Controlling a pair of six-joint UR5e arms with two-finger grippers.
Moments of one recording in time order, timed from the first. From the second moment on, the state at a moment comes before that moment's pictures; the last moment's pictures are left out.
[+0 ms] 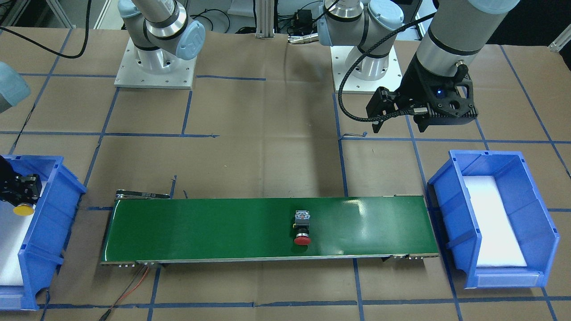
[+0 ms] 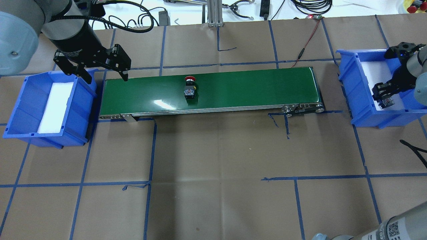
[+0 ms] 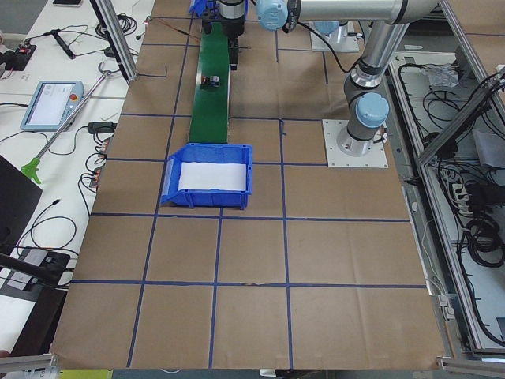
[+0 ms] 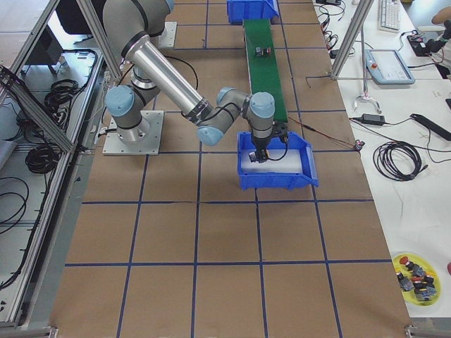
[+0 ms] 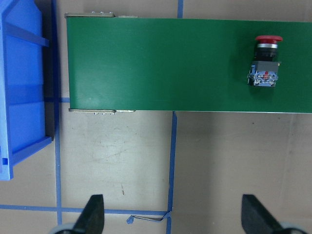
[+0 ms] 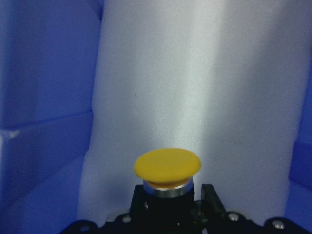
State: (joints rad) left arm -1.52 -1.60 -1.56 -1.55 1.57 0.01; right arm 1.01 -1.22 1.86 -2.30 -1.53 -0.70
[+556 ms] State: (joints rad) left arm -1.52 -1.60 -1.56 -1.55 1.57 0.01; right arm 0.99 -1.20 1.87 -2.33 -1.54 -0.69
